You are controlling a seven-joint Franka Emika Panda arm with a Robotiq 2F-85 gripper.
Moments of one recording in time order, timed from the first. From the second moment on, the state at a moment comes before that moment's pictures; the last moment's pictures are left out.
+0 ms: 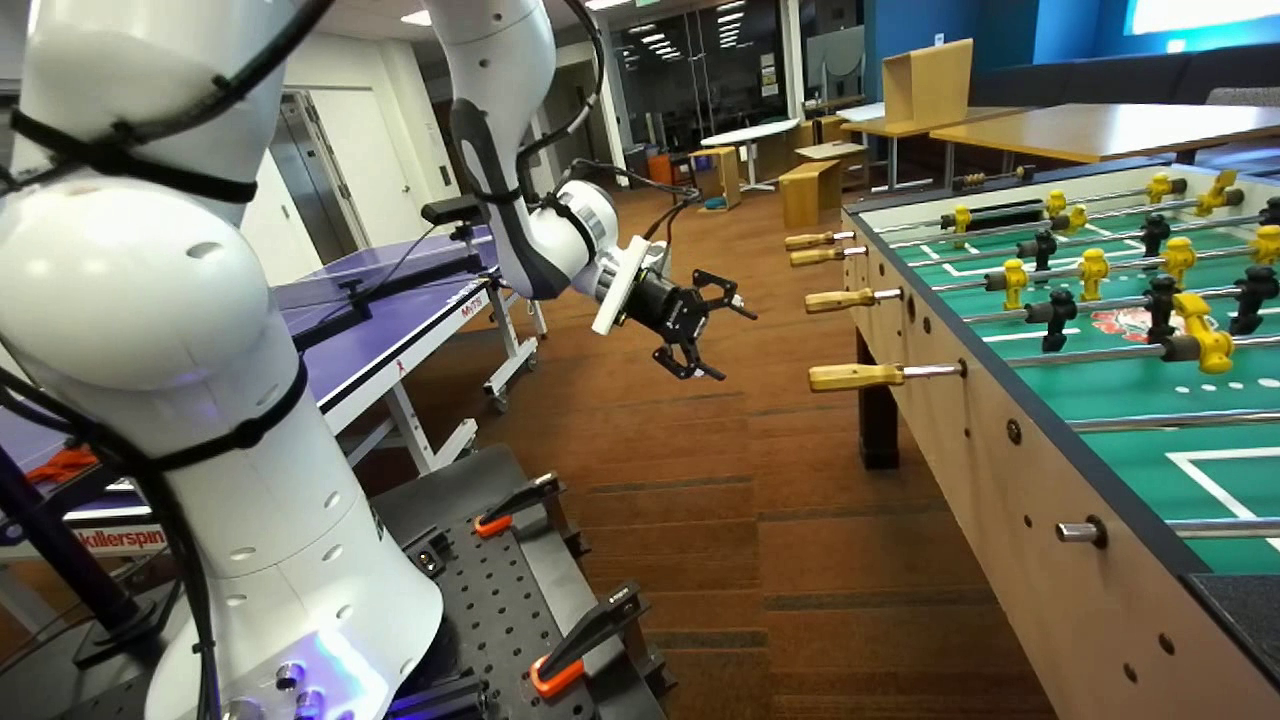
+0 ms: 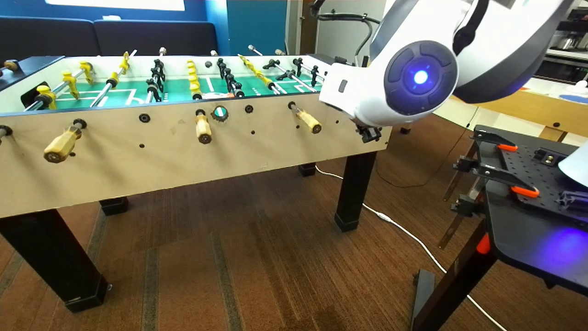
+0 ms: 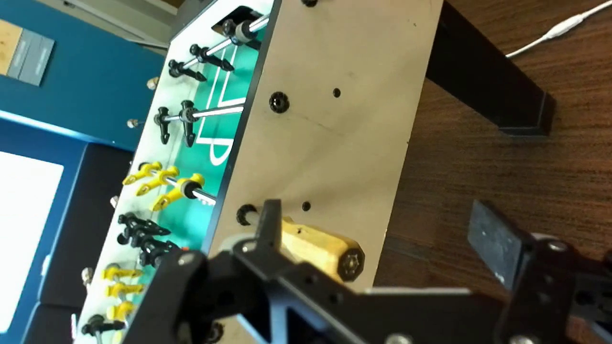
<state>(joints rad) 0.33 0.58 0.27 -2.15 -1.33 1.81 0.62</state>
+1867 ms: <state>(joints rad) 0.43 0.86 0.25 -2.00 -1.65 1.54 -0.26</state>
